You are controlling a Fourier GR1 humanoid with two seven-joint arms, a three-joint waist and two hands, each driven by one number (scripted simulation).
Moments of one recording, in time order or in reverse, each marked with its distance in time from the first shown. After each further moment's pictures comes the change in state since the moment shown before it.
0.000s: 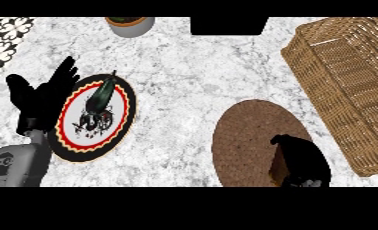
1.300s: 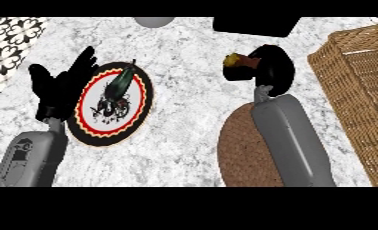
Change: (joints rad) left arm -0.088 -0.044 -0.041 0.027 -0.027 -0.042 -0.011; right arm -0.655 0.324 -0.329 0.465 0.145 -0.656 0.277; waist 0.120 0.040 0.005
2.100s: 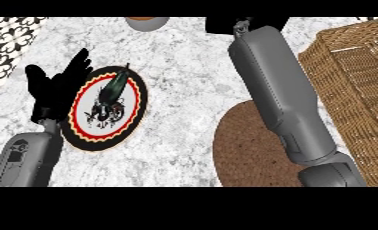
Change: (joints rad) left arm 0.009 0.015 0.022 0.025 -0.007 0.006 -0.003; right arm -0.518 0.000 -0.137 0.388 0.384 -0.338 0.079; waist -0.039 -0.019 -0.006
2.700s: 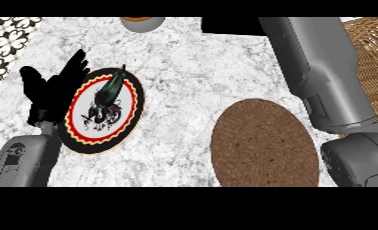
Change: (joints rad) left arm 0.018 -0.002 0.010 -0.027 0.003 0.009 0.014; right arm -0.233 -0.130 -0.183 0.246 0.183 -0.021 0.033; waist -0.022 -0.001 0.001
